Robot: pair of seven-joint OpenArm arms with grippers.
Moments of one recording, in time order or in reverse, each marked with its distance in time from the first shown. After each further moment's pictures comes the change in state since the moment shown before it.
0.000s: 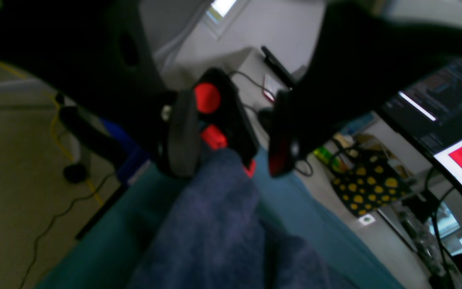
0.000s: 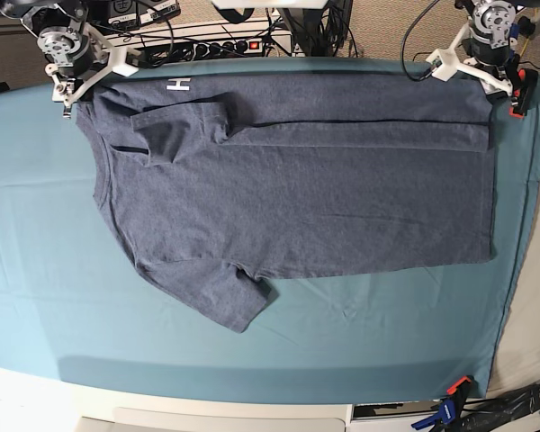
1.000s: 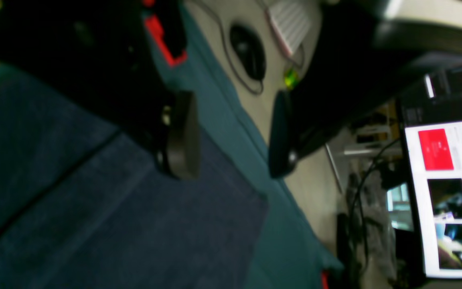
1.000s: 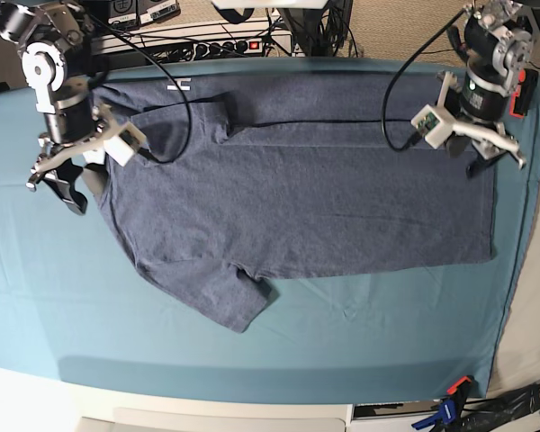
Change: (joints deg) left arm -11.4 0.0 -8.5 15.4 -15.8 -0.9 -8.7; right arm 15.2 -7.9 8.5 15.0 0.0 -11.1 4.1
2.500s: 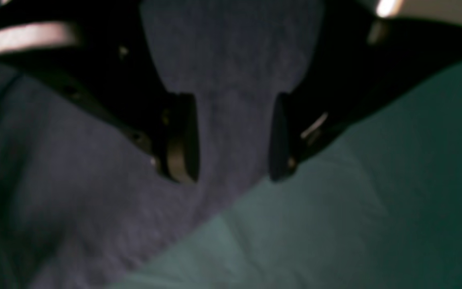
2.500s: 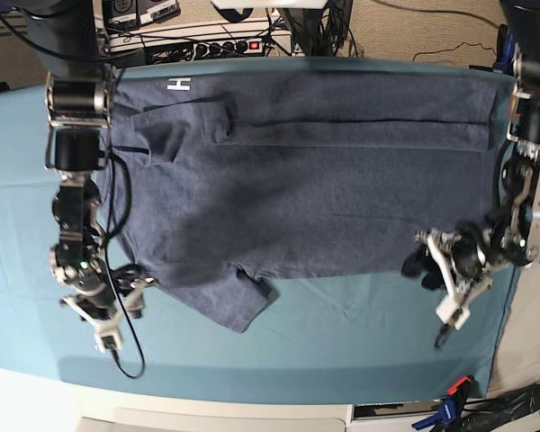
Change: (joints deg) left arm -55.1 16.5 0.1 -60.5 -66.0 -28.1 -2.7; right arm 62.7 -27.8 0.5 -71.9 33.4 9.4 3.8
